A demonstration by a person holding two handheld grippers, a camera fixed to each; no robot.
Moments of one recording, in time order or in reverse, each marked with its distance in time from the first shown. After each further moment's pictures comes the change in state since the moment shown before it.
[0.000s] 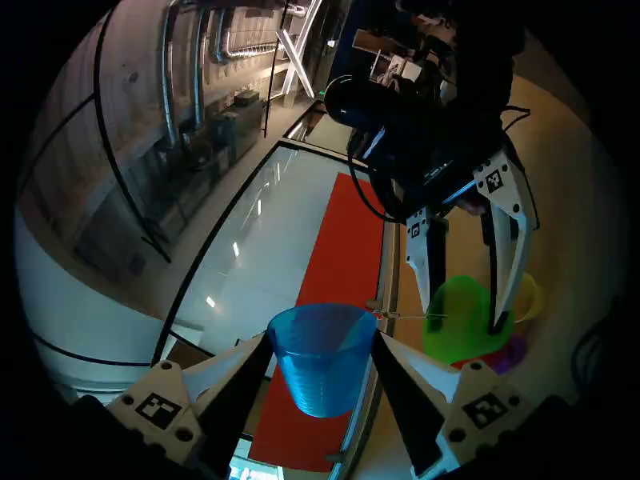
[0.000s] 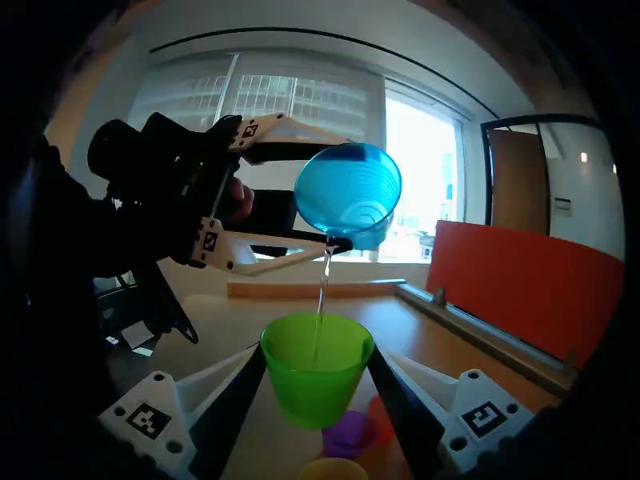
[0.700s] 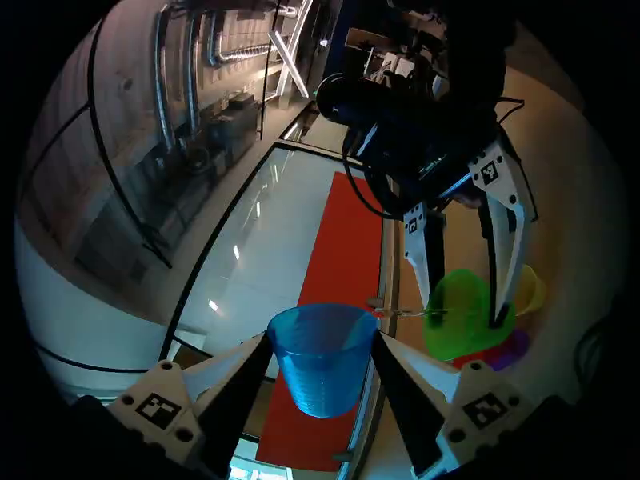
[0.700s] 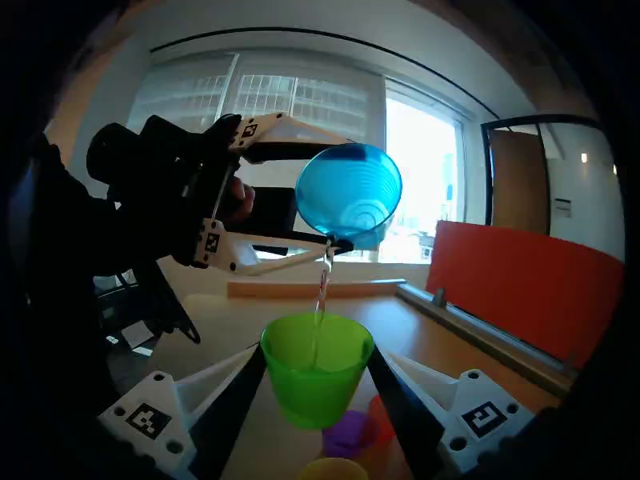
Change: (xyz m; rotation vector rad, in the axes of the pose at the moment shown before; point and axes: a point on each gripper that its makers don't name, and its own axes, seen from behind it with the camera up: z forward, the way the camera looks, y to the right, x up) left arm 0.000 0.003 0.002 0.000 0.001 0.038; right arm -0.001 -0.001 0.000 0.001 0.000 -0.003
